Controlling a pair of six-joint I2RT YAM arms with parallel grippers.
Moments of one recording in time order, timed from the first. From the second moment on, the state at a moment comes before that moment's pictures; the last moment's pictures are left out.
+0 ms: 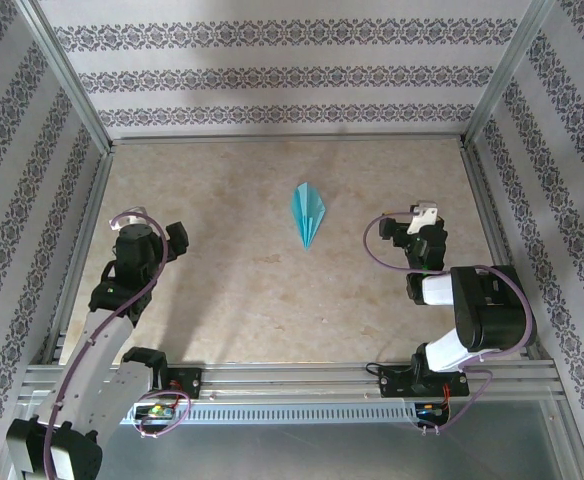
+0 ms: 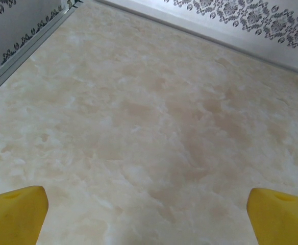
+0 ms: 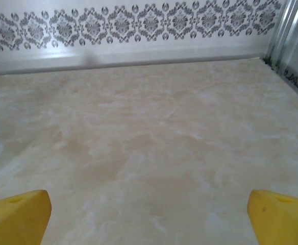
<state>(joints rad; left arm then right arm) -0.11 0.77 0.61 -0.39 -0.28 -0.40 0.00 1.53 0.33 0.94 0.03 0.07</state>
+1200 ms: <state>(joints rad) -0.07 1.17 0.42 0.22 -0.35 -0.15 0.01 1.53 0.33 0.88 0.06 0.05</state>
